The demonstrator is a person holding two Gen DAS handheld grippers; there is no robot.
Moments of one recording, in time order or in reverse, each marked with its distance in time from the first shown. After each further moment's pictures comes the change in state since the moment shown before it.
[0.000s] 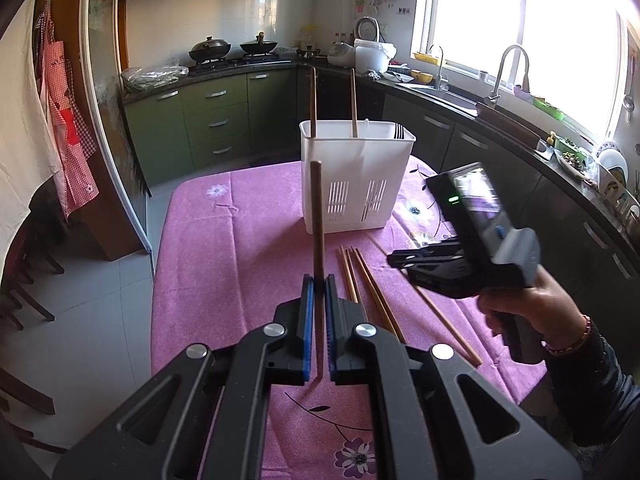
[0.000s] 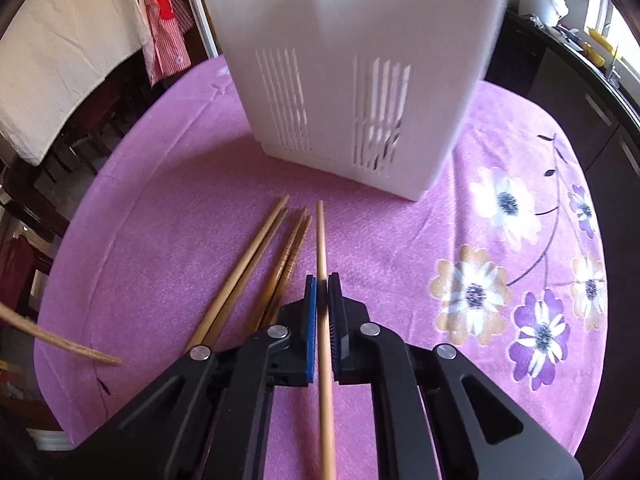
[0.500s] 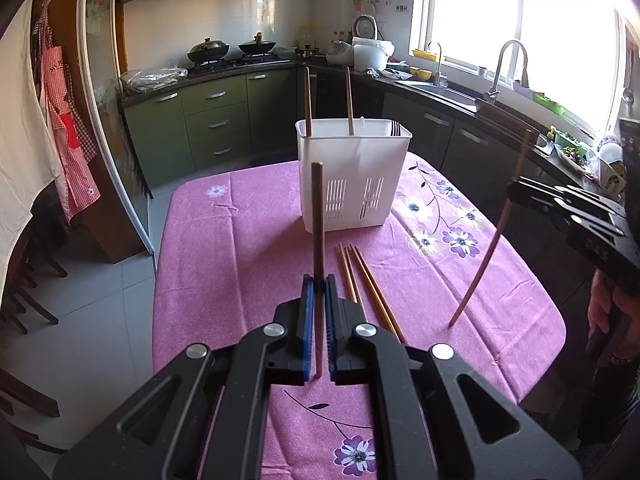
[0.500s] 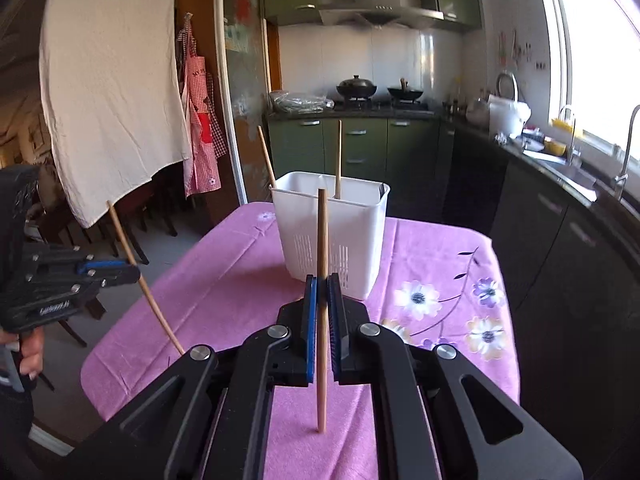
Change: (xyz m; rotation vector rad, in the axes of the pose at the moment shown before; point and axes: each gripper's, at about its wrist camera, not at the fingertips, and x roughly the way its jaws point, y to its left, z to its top) left arm -0.002 -0.007 -0.001 0.017 0.002 0.011; right arm -0.193 -0.008 -0.067 -0.079 -0.488 -0.018
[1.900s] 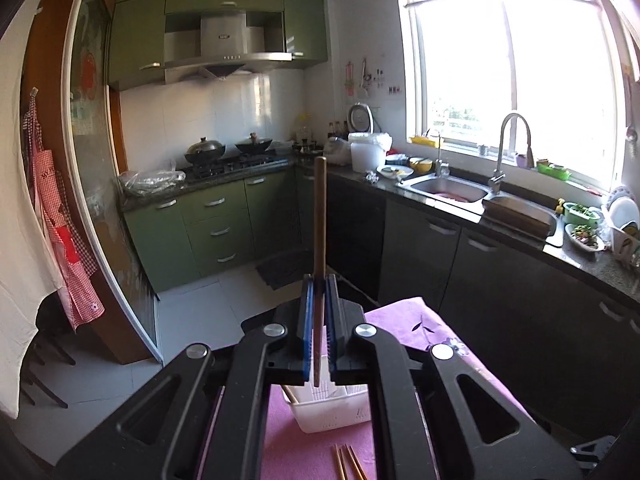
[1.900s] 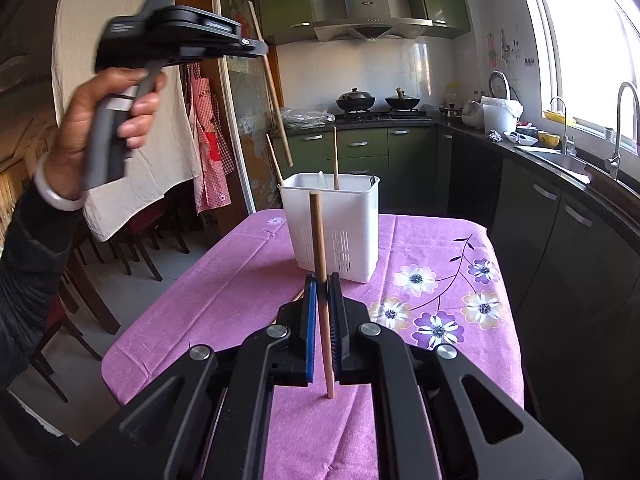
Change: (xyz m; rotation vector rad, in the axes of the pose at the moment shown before) left arm 0.015 -0.041 0.219 0.064 -0.288 0.050; right arm -0.040 -0.010 -0.031 0.082 -0.053 0.061
